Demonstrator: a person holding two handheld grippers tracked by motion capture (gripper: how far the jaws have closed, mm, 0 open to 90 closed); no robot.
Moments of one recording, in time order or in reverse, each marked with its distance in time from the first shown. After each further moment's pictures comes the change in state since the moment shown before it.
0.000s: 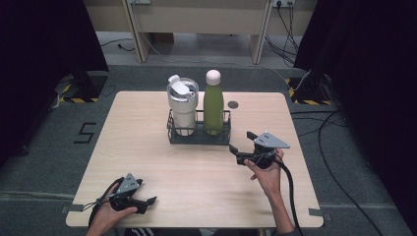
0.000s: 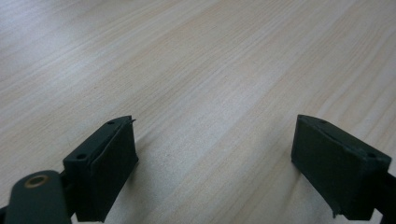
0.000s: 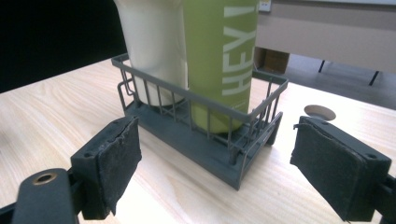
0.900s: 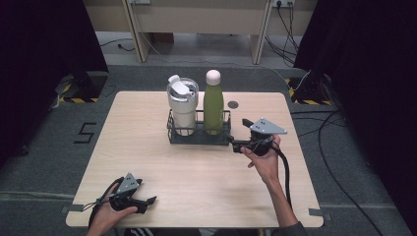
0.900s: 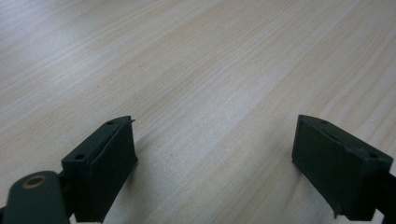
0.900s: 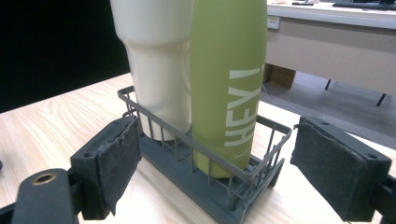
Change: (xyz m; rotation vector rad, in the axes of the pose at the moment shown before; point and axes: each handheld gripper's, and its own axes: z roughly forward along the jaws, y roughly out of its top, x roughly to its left) left arm 0.000 0.000 0.000 -0.001 0.008 -0.007; right arm -0.003 0.040 0.012 -0.038 0.035 -0.040
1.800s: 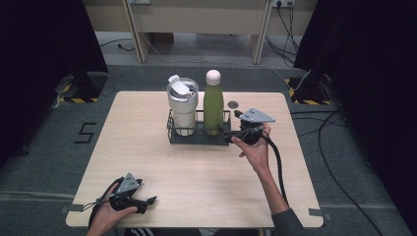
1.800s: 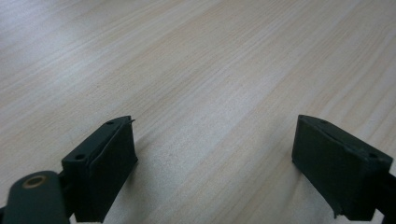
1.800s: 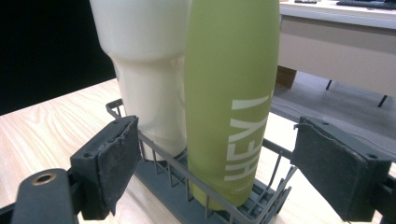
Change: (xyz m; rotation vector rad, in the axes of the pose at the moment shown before) left arm 0.000 0.000 0.000 0.000 0.000 -0.001; right arm -0.002 0.018 0.036 0.022 0.000 -0.015
